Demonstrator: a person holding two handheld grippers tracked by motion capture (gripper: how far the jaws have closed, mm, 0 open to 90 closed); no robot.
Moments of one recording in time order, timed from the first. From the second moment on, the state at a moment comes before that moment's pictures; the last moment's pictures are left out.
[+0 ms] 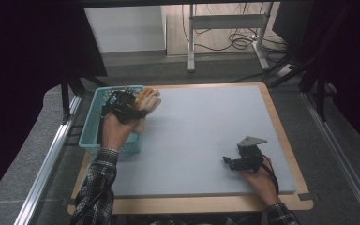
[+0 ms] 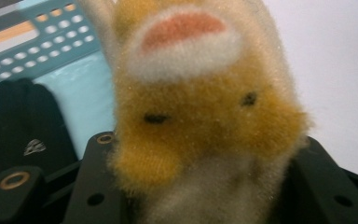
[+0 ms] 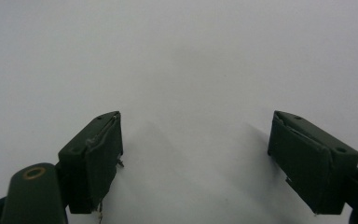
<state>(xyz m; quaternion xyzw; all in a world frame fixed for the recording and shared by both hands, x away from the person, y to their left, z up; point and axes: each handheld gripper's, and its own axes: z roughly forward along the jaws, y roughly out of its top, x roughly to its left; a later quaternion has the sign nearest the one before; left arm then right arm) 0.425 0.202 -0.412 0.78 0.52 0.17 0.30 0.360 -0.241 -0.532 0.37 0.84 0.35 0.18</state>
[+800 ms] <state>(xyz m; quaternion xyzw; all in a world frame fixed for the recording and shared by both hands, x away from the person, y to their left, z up) 0.435 0.254 -0.432 0.74 0.60 0.18 0.27 0.360 -0.241 -0.532 0.37 0.84 0.35 0.18</state>
